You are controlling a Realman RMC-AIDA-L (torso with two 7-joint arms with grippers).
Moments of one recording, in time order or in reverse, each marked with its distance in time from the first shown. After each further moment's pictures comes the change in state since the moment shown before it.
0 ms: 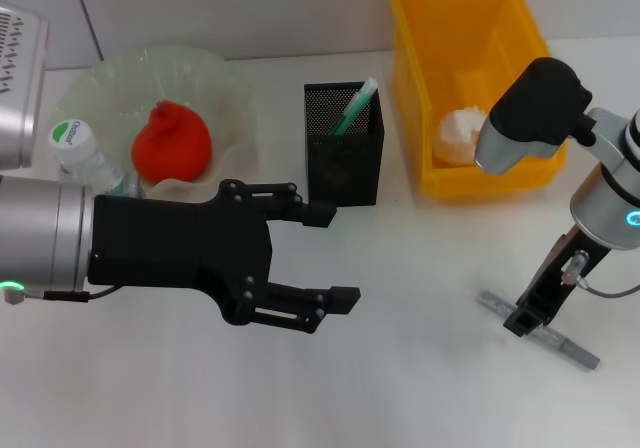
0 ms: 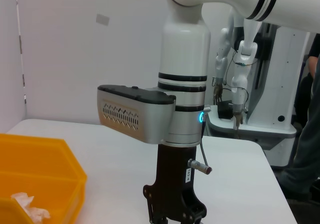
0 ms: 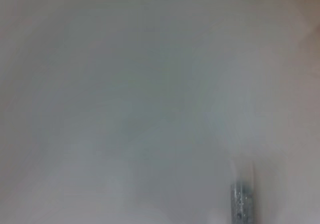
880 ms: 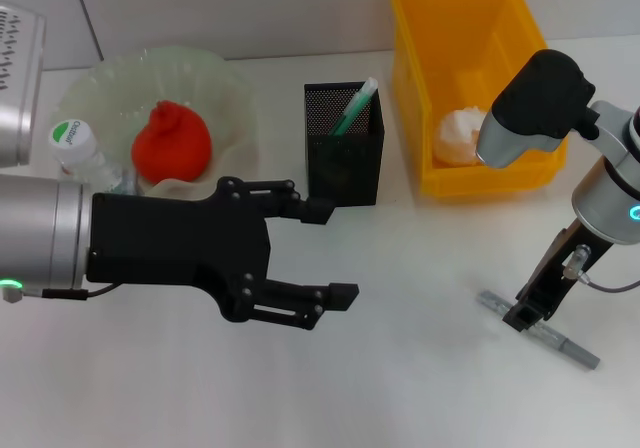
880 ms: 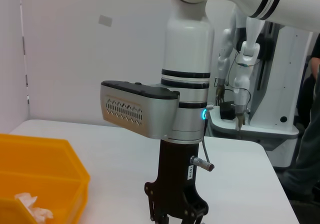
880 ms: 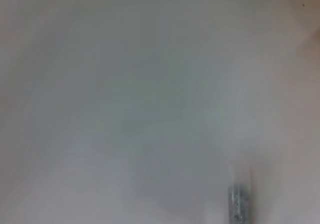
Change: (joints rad) left arm 0.000 0.000 -0.007 0.000 0.000 -0.002 0.000; right arm -0.003 0.000 0.006 -0.030 0.001 -0.015 0.000
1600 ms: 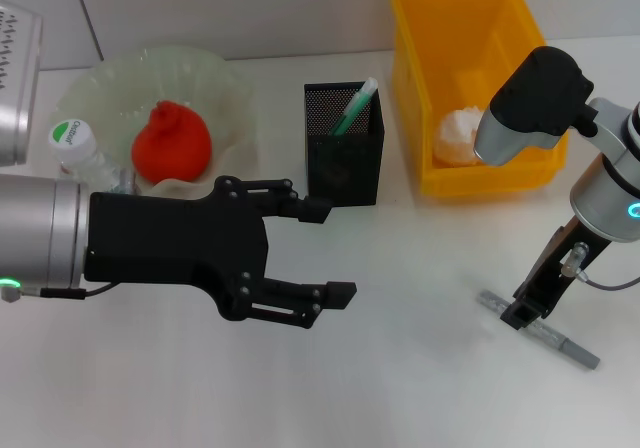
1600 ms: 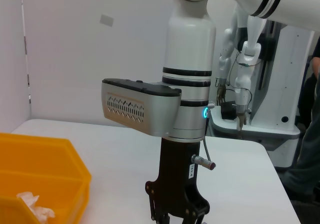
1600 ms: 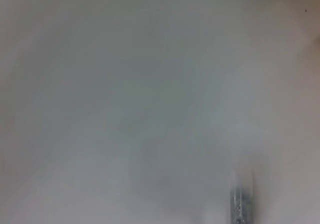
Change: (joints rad) left arm 0.001 0.001 -0.001 0.000 0.000 0.000 0.000; right arm 0.004 0.000 0.000 -0.005 0.005 -0.005 0.001
